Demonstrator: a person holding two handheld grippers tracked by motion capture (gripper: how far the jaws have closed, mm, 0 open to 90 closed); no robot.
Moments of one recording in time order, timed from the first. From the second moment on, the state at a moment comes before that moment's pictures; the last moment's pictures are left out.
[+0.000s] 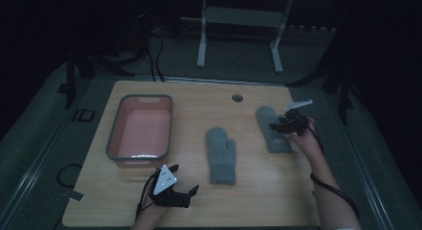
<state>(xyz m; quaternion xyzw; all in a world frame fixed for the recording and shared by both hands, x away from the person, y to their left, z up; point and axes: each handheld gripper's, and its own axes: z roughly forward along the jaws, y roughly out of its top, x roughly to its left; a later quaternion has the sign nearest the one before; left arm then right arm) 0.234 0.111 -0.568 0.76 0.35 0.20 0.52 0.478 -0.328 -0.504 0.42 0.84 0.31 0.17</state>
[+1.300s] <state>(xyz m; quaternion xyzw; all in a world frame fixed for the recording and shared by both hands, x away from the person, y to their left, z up) 0.234 0.111 -0.568 0.75 0.35 0.20 0.52 0.416 -0.313 -0.498 0.51 0.76 0.34 0.22</state>
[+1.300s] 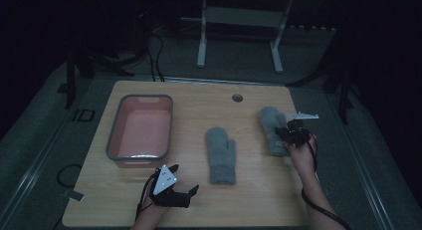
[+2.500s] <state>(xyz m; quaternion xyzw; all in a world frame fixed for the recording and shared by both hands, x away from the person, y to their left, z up) 0.232 0.111 -0.566 0.75 0.35 0.21 0.52 0.326 -0.312 -0.532 0.54 0.75 0.32 0.21</state>
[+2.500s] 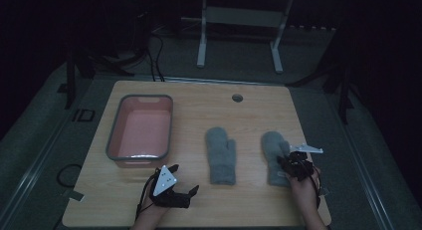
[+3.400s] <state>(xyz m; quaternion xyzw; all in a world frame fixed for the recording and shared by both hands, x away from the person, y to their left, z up) 0.232 0.112 -0.565 0.75 0.35 0.20 0.52 0.321 -0.306 -0.549 0.56 0.73 0.31 0.25</state>
